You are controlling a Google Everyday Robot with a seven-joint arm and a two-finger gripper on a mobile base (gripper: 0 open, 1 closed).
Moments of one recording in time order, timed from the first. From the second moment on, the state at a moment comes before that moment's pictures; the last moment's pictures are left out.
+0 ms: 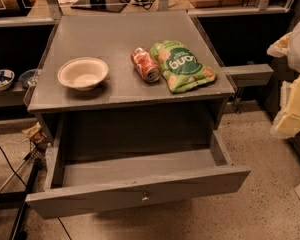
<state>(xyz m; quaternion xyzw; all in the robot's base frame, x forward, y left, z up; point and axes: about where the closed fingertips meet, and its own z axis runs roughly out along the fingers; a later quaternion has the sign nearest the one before) 0.438 -0.217 0.976 -0.60 0.78 -0.03 0.16</state>
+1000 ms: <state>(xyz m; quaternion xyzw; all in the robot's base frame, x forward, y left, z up) 0.438 -0.217 0.976 -0.60 0.78 -0.03 0.16</state>
